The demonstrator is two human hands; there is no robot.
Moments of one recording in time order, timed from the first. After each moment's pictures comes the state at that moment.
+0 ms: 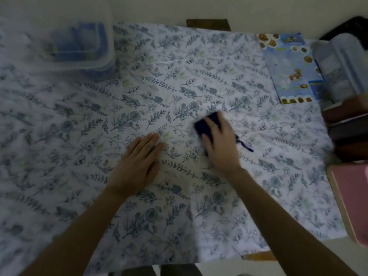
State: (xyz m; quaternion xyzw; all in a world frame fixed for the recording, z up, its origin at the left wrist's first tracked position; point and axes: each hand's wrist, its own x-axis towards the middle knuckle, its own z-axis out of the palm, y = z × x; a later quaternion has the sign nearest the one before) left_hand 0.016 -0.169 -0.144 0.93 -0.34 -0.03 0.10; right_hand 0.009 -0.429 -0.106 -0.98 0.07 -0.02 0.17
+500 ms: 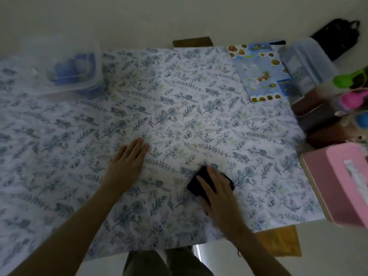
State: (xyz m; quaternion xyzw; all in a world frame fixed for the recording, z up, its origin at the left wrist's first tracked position) left_hand -0.001 -0.187 -0.121 0.95 -0.30 -0.05 -0.04; right_hand -0.169 -0.460 -0.126 -0.99 -0.03 0.00 0.15
